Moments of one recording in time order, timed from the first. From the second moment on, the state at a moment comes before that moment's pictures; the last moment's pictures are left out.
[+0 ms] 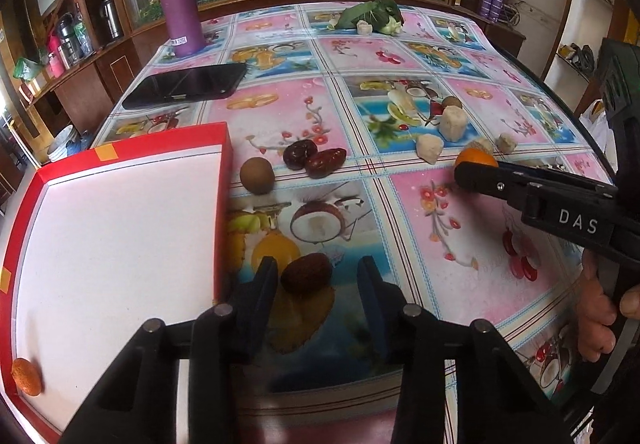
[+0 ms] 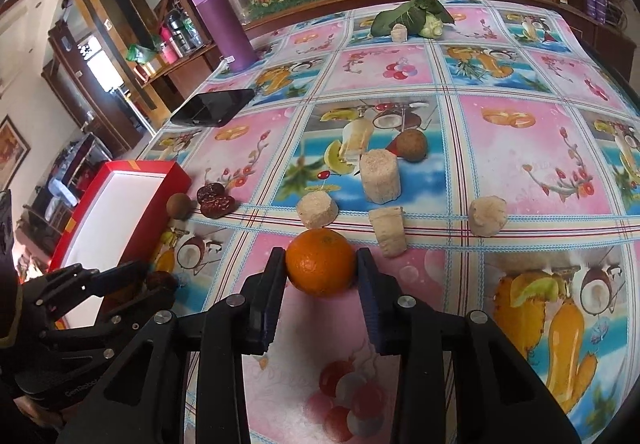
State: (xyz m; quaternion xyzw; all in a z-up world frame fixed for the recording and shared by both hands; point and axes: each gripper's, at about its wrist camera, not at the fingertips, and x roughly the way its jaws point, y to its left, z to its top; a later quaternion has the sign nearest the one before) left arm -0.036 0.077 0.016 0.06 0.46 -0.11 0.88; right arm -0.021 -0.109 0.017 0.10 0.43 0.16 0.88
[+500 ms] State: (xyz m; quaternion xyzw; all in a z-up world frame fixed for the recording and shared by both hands) left arm -0.045 0.083 0.025 0.02 0.44 -0.11 0.89; right arm -0.029 -0.096 0.024 0.07 0.40 0.19 0.89
